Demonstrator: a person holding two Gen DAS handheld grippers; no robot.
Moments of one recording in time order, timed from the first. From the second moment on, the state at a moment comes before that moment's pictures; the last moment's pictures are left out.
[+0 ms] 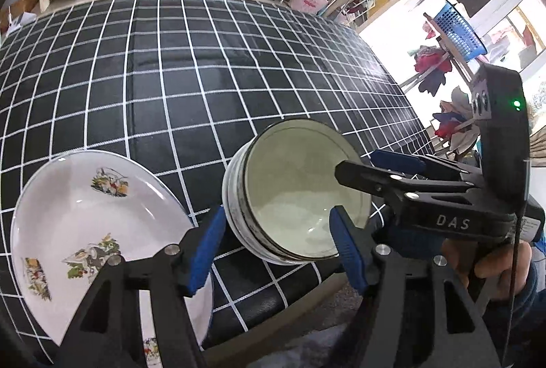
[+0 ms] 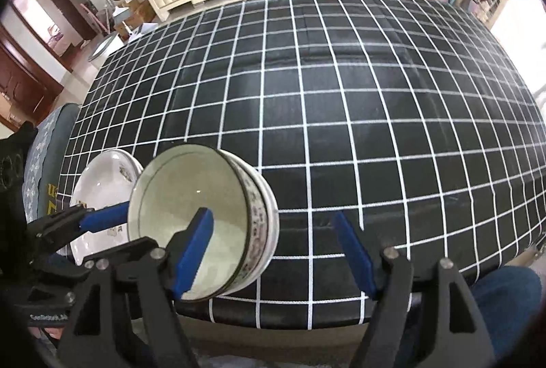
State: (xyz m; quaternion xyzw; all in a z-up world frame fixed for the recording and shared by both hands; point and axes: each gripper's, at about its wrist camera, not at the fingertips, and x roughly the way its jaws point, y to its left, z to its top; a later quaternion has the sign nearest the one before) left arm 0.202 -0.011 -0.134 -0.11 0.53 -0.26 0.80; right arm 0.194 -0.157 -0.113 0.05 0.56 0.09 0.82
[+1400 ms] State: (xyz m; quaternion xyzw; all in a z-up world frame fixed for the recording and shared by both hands) left arm 0.230 -0.031 -0.175 -0.08 0.60 -0.24 0.76; right arm 0.202 -0.178 -0.148 0.17 0.62 0.12 0.75
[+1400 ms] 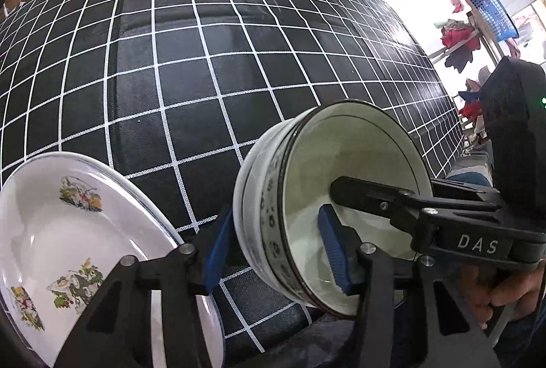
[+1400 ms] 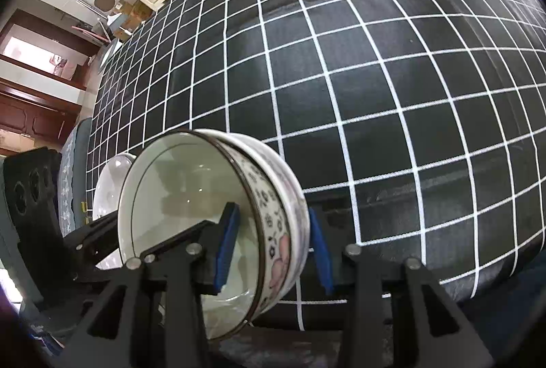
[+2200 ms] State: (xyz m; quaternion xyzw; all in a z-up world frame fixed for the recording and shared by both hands) left arm 0.232 -0.046 -0.172 -0.08 0.60 -0.19 0.78; right arm 0.210 -0.161 -0.140 0.13 0.62 0.08 0.77
